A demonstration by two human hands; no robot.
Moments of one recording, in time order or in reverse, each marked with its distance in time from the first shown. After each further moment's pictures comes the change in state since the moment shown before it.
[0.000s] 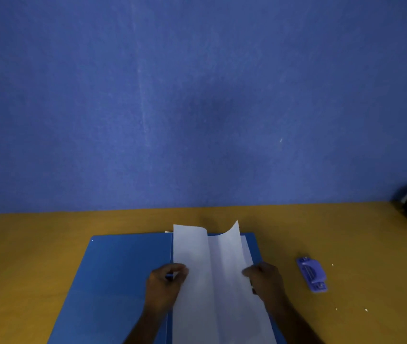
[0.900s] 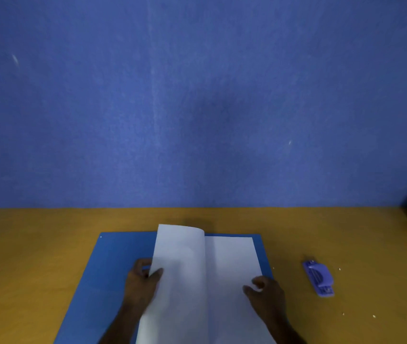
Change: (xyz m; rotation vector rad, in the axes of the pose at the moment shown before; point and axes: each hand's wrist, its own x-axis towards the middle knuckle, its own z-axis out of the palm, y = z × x) left_hand 0.019 -0.029 -0.053 0.017 0.175 -0.181; right_hand 0.002 0.043 0.026 -0.292 0.113 -0.057
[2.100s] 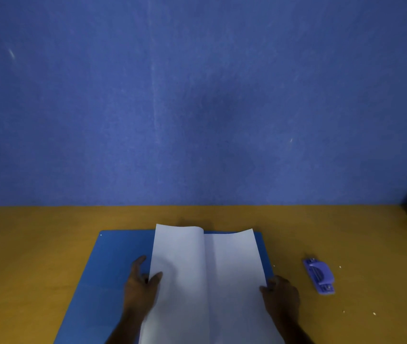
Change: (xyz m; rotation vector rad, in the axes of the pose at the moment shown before) left_hand -0.010 -0.010 -0.001 0.020 -0.003 0.002; right_hand 0.002 0.009 -0.012 -0.118 0.162 0.090
